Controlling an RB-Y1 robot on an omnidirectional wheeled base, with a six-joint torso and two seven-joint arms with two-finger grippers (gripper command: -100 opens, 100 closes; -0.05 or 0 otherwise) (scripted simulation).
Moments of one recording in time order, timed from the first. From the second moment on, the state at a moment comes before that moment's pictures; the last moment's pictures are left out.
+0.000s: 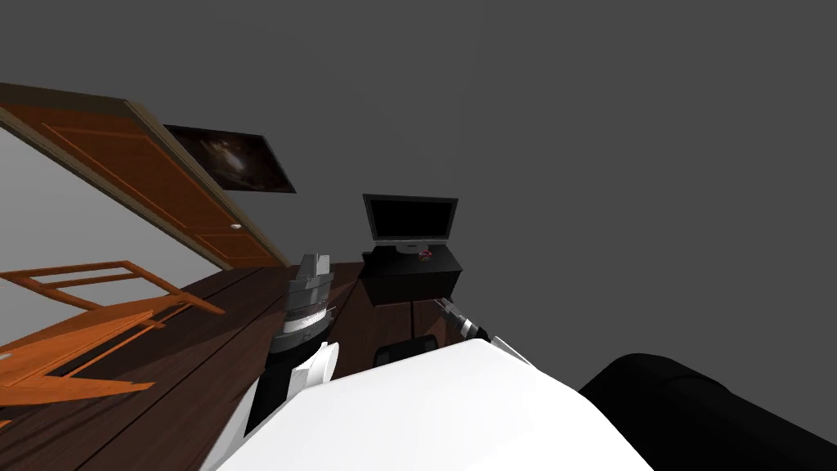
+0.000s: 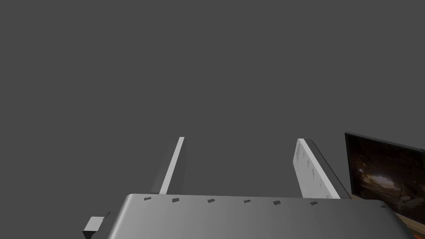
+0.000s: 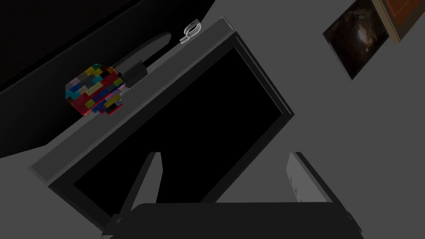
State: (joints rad) left arm 0.52 -0.01 -0.04 -2.25 -0.12 -0.63 -0.12; right arm 0.53 -0.63 0.39 -1.73 0.14 -0.45 0.41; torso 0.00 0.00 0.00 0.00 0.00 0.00
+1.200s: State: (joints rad) left arm 0.52 -0.01 -0.04 -2.25 -0.12 -0.63 -0.12; right arm 0.55 -0.88 0.51 -1.43 0.21 -0.45 0.51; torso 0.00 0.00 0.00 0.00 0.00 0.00
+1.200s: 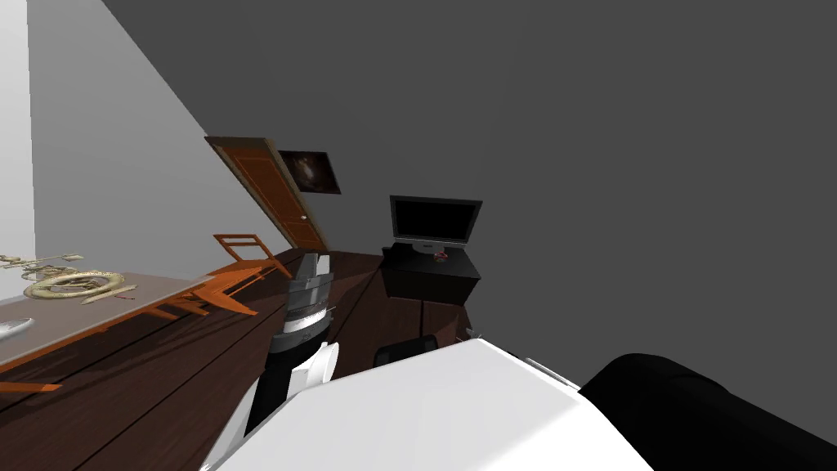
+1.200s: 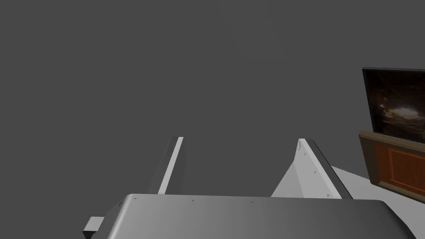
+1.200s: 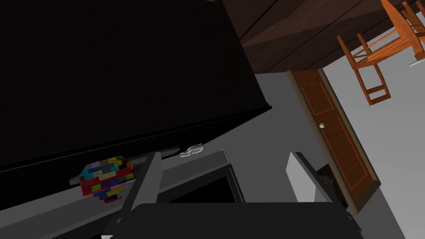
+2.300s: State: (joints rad) left arm 0.52 -0.01 -0.04 -2.25 -0.12 -0.63 -0.12; right arm 0.57 -1.08 0.60 -1.14 0.29 -0.49 0.54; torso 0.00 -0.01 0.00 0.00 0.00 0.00
